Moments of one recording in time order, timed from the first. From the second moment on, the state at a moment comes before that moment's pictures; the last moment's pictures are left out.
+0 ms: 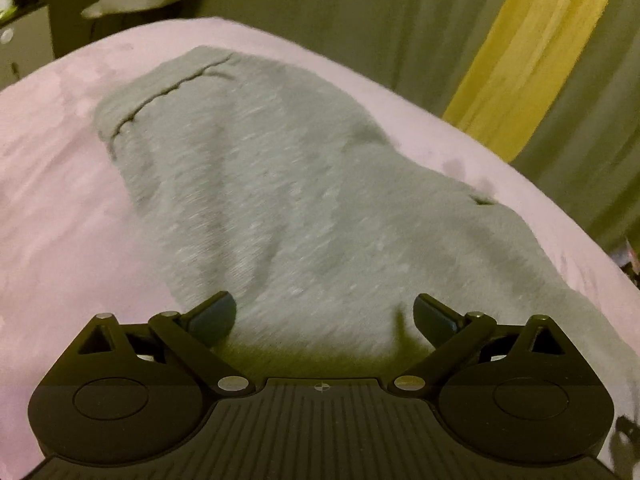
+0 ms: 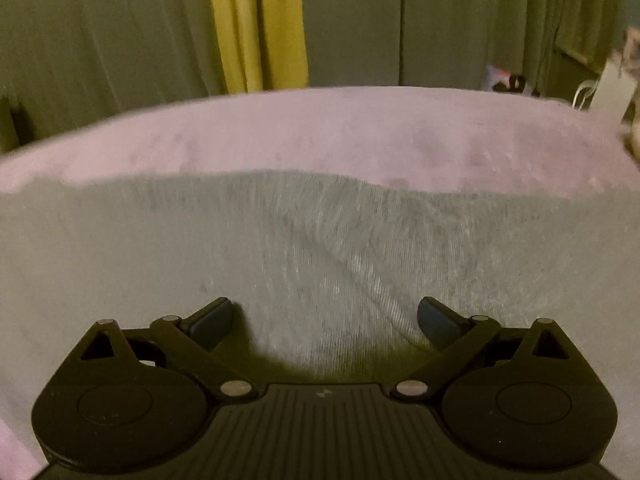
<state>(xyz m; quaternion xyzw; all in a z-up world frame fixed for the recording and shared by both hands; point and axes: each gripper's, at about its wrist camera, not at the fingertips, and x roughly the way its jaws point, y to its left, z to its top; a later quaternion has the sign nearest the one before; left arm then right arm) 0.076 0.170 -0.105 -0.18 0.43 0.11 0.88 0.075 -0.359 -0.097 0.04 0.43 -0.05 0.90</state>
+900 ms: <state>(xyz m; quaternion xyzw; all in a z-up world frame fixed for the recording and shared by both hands) 0.051 0.200 -0.104 -0.27 0.44 0.20 0.83 0.050 -0.374 -0.081 0.23 0.38 -0.04 0.89</state>
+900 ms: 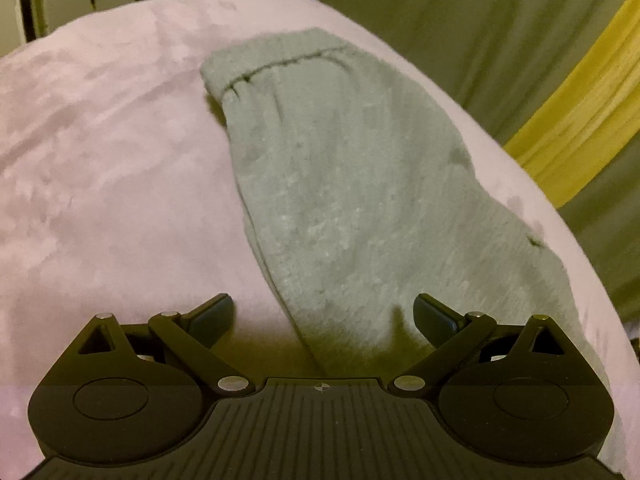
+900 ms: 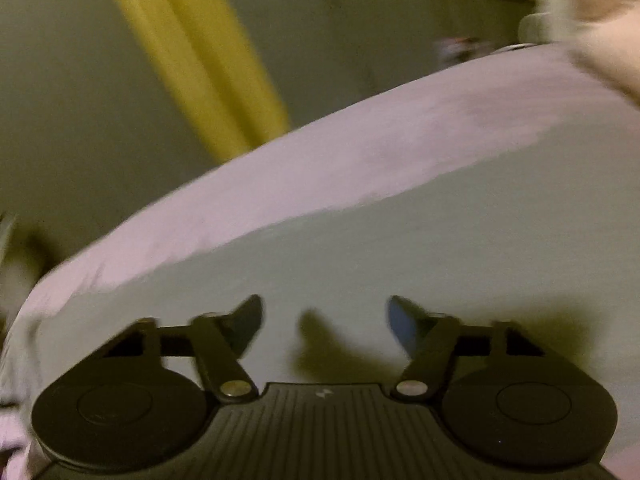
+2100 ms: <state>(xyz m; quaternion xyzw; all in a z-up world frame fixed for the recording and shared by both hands) 0.056 0.209 -0.113 -0.30 0.45 0.20 0.82 -0.153 -0.559 -0.122 0.46 0.23 -0.33 0.79</state>
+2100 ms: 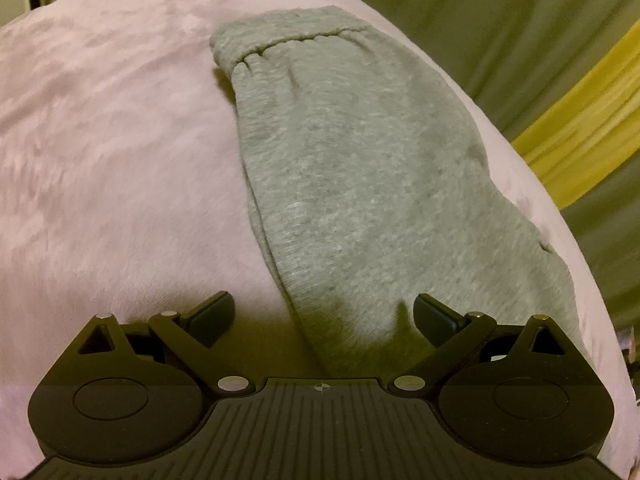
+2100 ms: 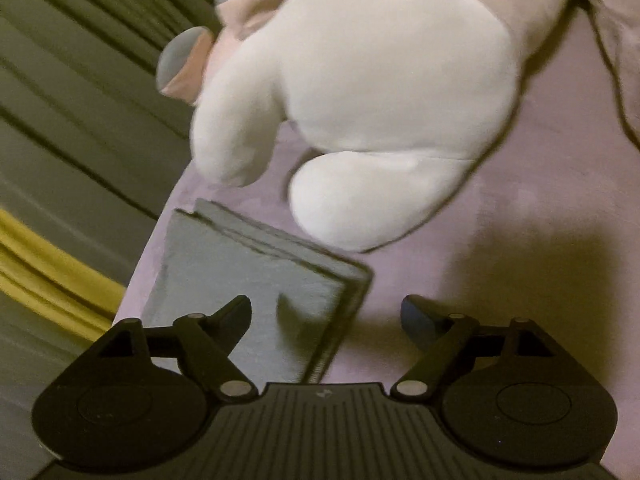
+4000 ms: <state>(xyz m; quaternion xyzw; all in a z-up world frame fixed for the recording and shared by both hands) 0.030 0.210 -0.095 -0.33 0.41 0.17 0.83 -0.011 -0.178 -0.103 0.02 0.43 0.17 0.89</state>
